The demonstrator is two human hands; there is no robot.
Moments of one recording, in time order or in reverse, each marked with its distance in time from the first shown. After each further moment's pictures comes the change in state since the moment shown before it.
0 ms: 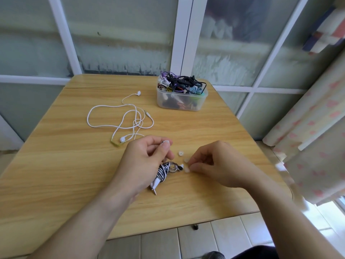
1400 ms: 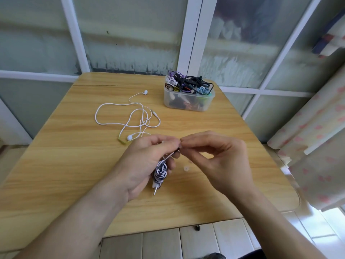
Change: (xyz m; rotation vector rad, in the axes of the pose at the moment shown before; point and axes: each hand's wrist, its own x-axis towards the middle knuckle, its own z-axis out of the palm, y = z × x) left_hand -0.006 0.023 -0.009 -0.281 -0.100 -0.217; right_hand -0.006 -0.040 0.027 0.594 0.481 -0.368
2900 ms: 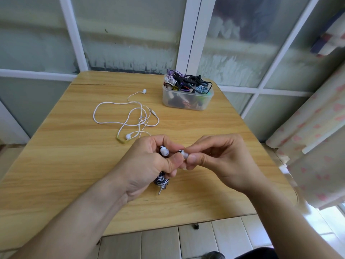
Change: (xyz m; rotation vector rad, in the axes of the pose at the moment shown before) left_hand -0.012 0.005 0.002 0.062 -0.165 0.055; right_hand 0.006 0.000 -0.021 0.313 -0.266 0.165
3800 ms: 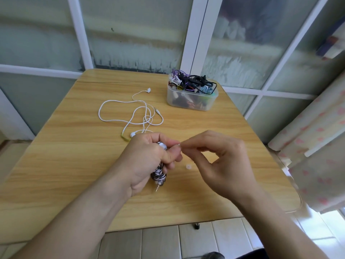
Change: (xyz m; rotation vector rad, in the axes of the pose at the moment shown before) left_hand 0.003 0.003 -0.005 0.000 0.176 -0.075; right_hand -0.001 0.005 0.021 -0.648 0.185 -0.336
